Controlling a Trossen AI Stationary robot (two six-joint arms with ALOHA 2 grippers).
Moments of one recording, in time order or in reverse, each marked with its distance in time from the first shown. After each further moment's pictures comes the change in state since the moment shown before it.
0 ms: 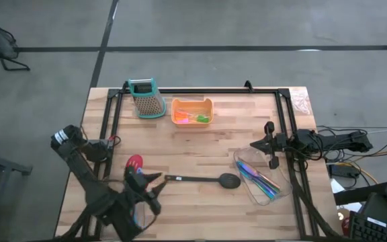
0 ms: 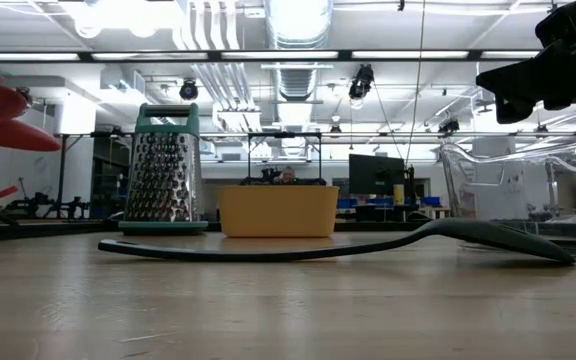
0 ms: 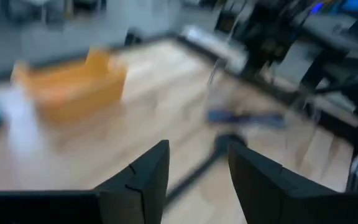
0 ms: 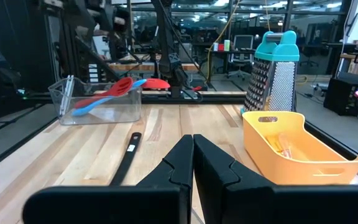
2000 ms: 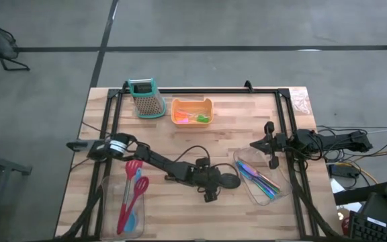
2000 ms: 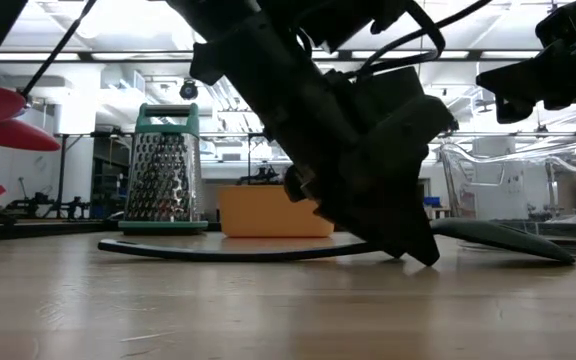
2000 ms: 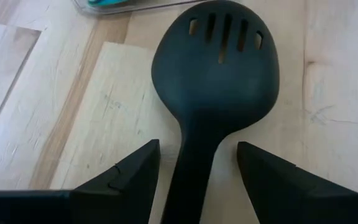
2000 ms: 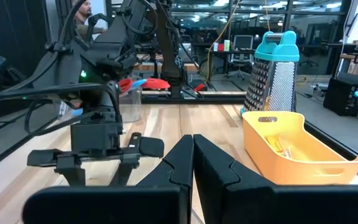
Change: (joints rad) left arm 0.614 0.550 -0.012 1.133 0.886 1.340; right arm 0.000 0.000 0.000 0.000 0.000 -0.001
